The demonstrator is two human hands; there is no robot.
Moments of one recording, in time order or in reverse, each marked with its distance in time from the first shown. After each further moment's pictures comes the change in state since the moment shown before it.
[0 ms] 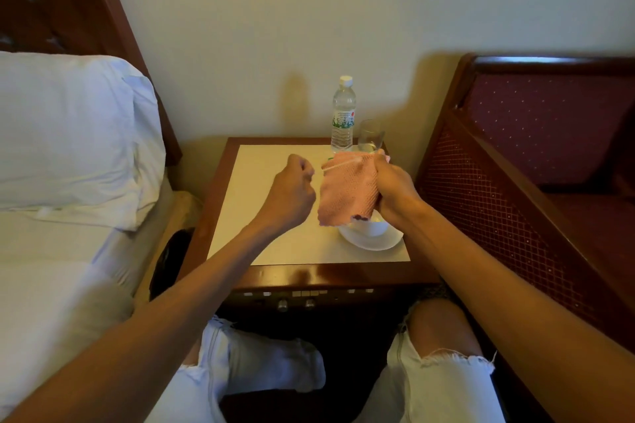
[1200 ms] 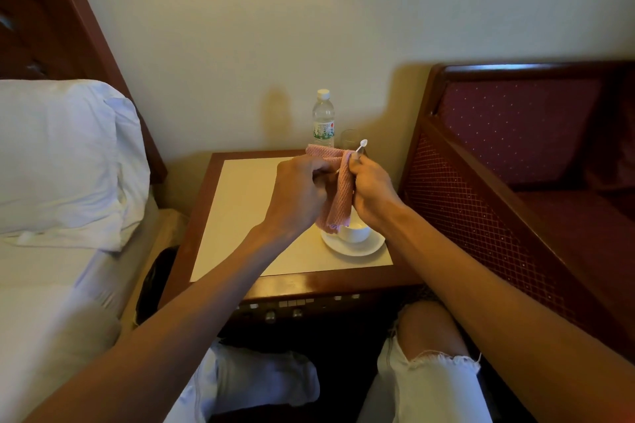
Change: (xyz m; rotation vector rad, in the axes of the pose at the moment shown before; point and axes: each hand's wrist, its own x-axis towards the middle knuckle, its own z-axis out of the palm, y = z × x) left_hand -0.013 0.059 0.010 0.045 0.129 0.432; right_hand -0.008 -0.014 0.002 0.039 -0.064 -0.175
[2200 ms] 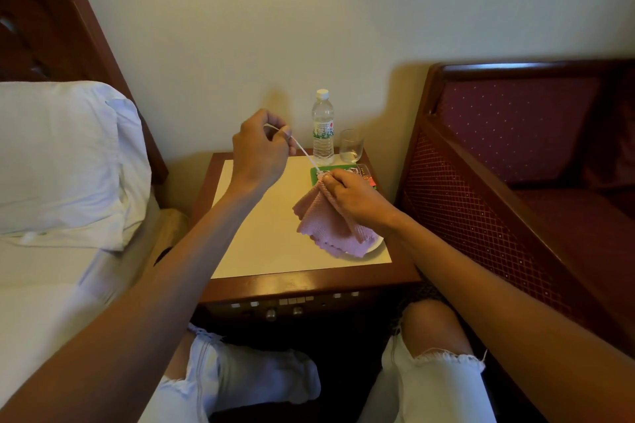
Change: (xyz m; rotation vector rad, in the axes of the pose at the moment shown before) left_hand 0.038 -0.019 -0.039 -0.225 0.218 -0.368; right_hand -0.020 0.003 -0.008 -0.787 -0.317 -0.257
